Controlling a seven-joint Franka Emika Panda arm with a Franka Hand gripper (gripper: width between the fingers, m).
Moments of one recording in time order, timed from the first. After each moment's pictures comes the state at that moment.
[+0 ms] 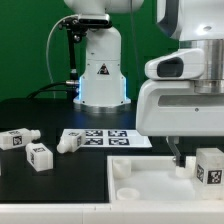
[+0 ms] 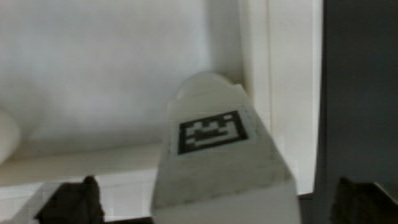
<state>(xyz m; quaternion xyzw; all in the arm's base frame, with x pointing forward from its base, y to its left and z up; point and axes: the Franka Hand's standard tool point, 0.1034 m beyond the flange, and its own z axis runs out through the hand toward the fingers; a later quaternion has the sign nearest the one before) 0.643 0.109 0.073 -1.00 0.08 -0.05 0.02</state>
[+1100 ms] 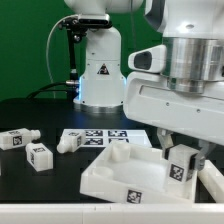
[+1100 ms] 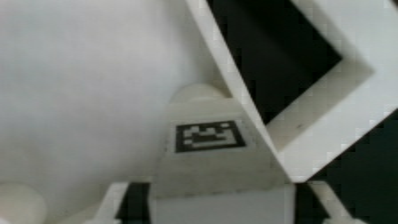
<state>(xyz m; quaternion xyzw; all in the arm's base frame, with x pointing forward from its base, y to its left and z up) 0.636 0.070 0.075 -0.91 0.41 -0.03 -0.02</state>
